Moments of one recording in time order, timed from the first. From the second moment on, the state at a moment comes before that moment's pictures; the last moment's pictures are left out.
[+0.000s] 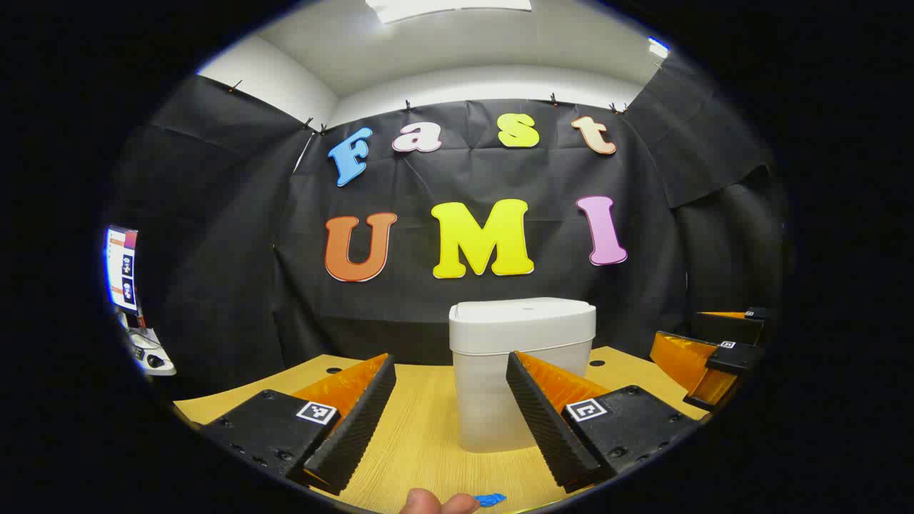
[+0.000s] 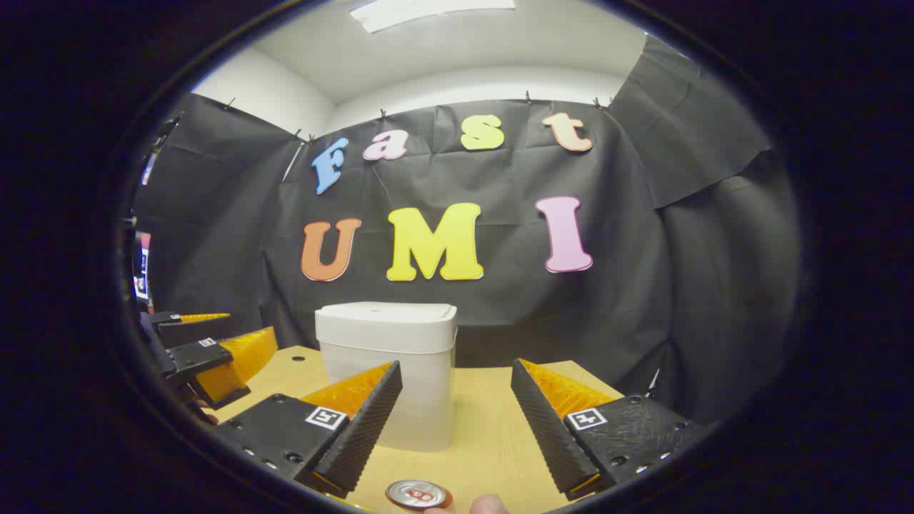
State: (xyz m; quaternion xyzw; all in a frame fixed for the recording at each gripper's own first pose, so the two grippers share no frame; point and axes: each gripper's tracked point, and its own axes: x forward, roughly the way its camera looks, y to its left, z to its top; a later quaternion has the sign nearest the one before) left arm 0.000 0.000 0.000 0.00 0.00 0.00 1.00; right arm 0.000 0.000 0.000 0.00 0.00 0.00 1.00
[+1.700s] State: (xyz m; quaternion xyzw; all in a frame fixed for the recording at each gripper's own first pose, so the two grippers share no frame) left arm -0.019 0.019 -0.009 0.01 0.01 0.02 1.00; right arm 0.055 0.028 0.060 0.01 0.04 0.09 1.00
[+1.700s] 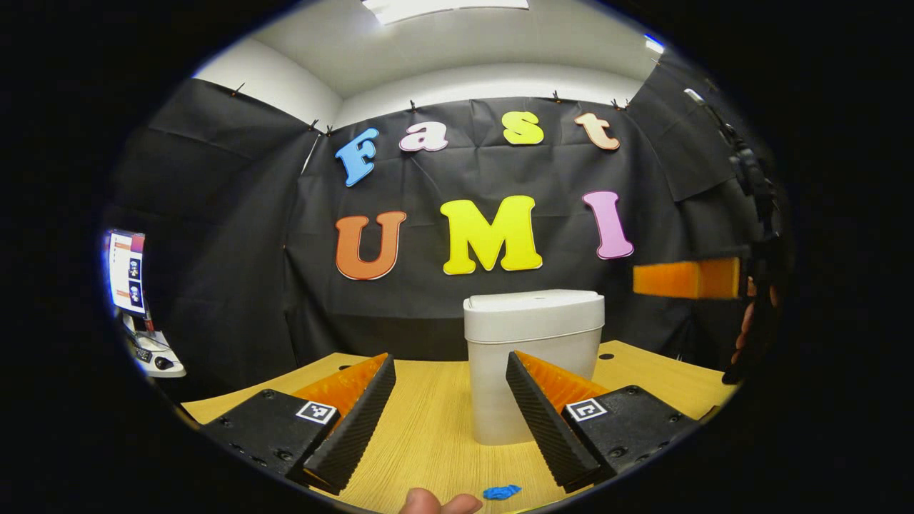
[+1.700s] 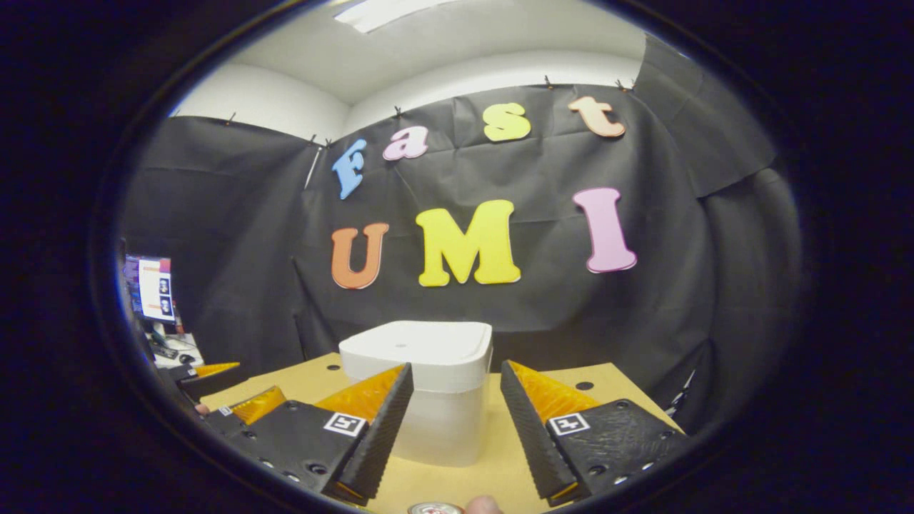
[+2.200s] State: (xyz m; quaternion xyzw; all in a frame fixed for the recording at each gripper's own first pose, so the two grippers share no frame) left arm -0.029 0.030 -0.020 0.01 0.02 0.03 1.00; right arm 0.144 0.080 0.060 0.02 0.11 0.15 0.98
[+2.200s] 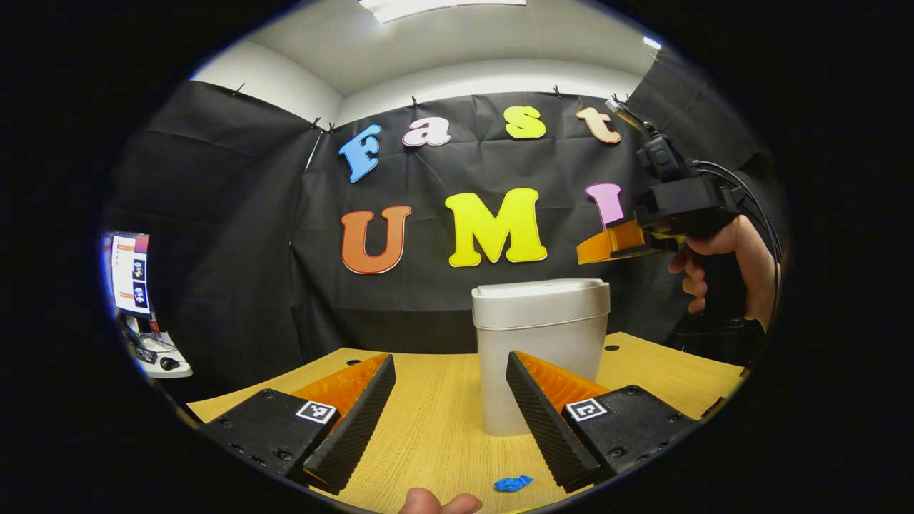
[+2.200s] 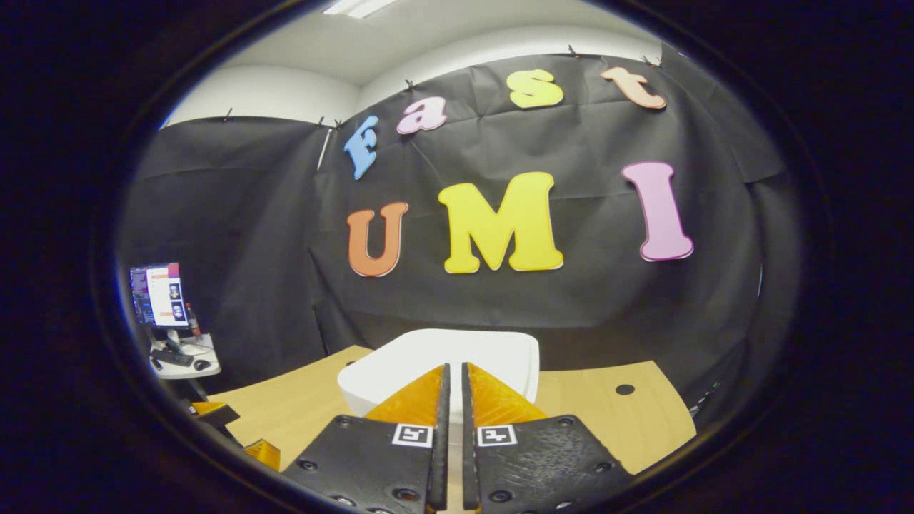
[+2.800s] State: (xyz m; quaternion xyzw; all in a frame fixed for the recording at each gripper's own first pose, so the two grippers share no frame) left arm -0.021 0.028 -0.041 -0.02 0.05 0.02 1.00; right arm 0.164 0.097 0.021 -0.03 0.17 0.17 0.97
